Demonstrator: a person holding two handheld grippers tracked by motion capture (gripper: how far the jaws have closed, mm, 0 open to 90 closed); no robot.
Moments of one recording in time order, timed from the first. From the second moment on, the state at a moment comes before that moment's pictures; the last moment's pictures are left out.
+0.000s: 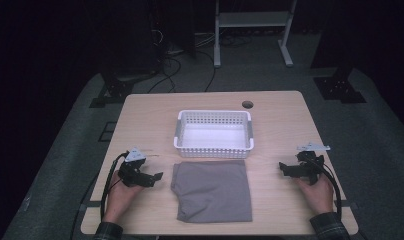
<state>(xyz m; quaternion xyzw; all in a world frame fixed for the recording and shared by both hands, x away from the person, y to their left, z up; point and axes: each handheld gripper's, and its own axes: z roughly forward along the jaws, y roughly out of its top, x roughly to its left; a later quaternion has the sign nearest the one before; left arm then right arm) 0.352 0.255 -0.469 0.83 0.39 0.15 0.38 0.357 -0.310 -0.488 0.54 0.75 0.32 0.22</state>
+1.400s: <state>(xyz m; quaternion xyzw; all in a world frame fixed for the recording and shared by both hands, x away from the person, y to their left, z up) 0.413 0.222 -0.404 0.81 0.41 0.14 0.40 0.357 -0.310 -0.488 0.54 0.75 0.32 0.22</state>
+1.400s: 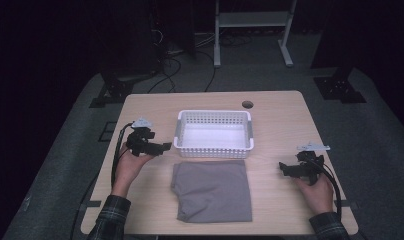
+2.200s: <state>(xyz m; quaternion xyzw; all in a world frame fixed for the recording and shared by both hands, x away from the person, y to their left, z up) 0.459 0.188 -0.409 0.80 0.44 0.13 0.39 0.357 -0.310 -0.488 0.54 0.75 0.32 0.22</state>
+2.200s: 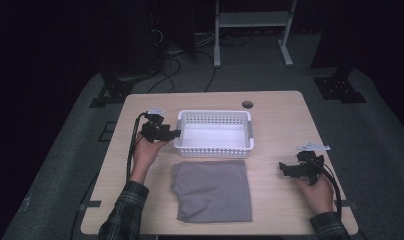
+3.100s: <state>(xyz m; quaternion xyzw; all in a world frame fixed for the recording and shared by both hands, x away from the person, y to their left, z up) 0.493 0.163 -0.404 0.80 0.45 0.18 0.36 0.357 -0.310 -0.488 0.54 0.75 0.32 0.22</state>
